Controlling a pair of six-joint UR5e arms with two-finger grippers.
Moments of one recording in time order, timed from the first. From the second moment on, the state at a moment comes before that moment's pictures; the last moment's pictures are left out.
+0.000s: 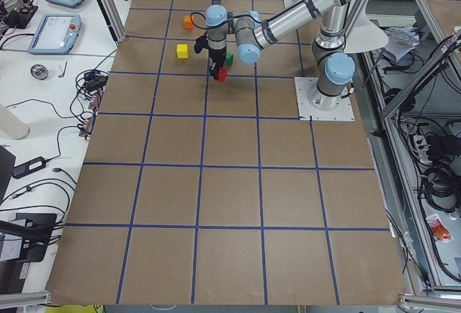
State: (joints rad) left arm -1.55 -1.78 -1.91 -1.03 1.58 0.32; right arm 1.54 -1.73 1.65 -1.43 -1.60 0.07
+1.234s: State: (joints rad) left arm -1.94 -2.11 -1.60 -0.96 1.54 -0.29; right arm 1.53 -1.73 1.65 -1.43 -1.61 0.07
